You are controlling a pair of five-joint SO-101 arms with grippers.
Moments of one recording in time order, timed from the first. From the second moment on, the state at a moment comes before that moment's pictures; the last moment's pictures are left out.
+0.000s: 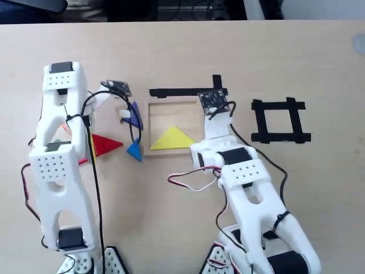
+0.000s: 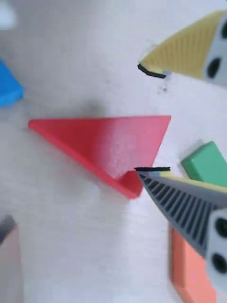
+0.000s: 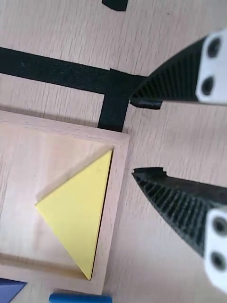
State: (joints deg) left arm -12.4 44.9 -29.3 100.0 -82.9; right arm -14.7 -32.1 61.5 42.0 -0.6
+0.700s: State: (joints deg) left arm -13.2 50.3 -38.6 96.2 -81.9; right arm -20.1 -32.1 61.5 42.0 0.6
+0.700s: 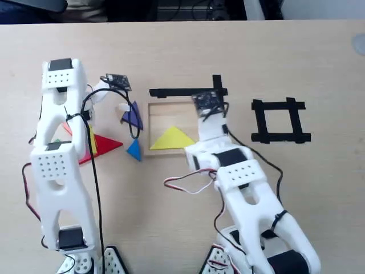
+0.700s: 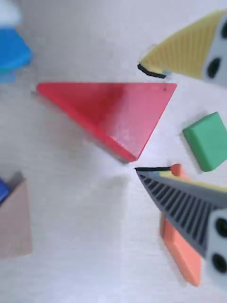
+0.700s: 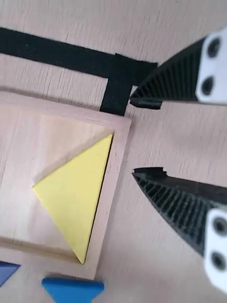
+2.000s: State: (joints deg) left arm -13.5 58.7 -49.5 100.4 -81.7; right arm -45.9 12.5 27.9 23.8 8.7
